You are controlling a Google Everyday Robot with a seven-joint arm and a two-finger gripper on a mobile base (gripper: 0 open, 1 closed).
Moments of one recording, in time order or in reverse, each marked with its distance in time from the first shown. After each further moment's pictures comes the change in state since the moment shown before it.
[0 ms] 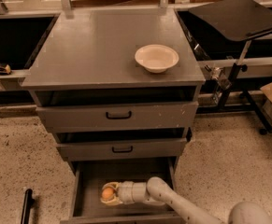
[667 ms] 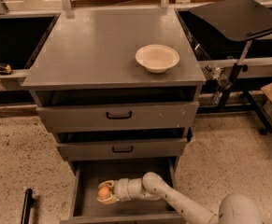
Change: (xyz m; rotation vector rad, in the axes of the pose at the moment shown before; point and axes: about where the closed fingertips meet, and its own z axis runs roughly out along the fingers) arm -0.002 -0.003 0.022 -0.085 0.000 -0.008
